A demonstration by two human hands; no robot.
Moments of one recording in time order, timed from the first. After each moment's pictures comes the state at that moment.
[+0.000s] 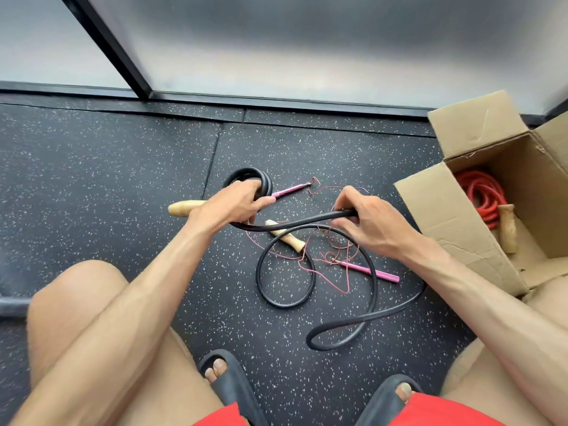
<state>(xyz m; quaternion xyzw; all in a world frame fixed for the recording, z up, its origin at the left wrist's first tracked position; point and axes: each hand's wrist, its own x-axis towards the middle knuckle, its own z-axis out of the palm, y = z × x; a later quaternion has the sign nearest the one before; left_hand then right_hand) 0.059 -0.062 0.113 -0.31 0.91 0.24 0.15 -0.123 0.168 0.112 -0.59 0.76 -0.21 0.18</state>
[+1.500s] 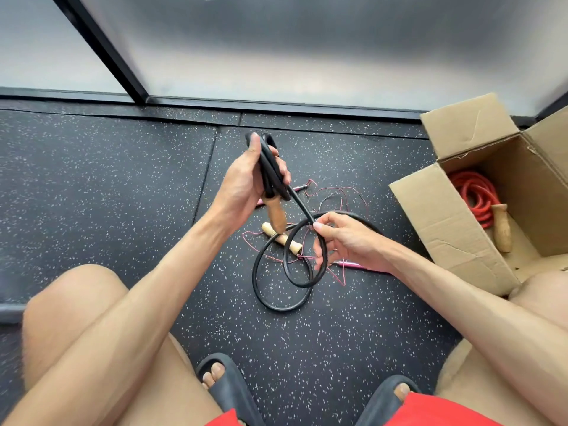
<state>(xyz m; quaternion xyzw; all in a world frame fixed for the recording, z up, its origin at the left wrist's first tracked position) 0.034 -0.023 0.157 -0.27 0.45 0.83 -0.19 -0.088 0.160 0.102 -0.18 0.59 -0.44 0.65</state>
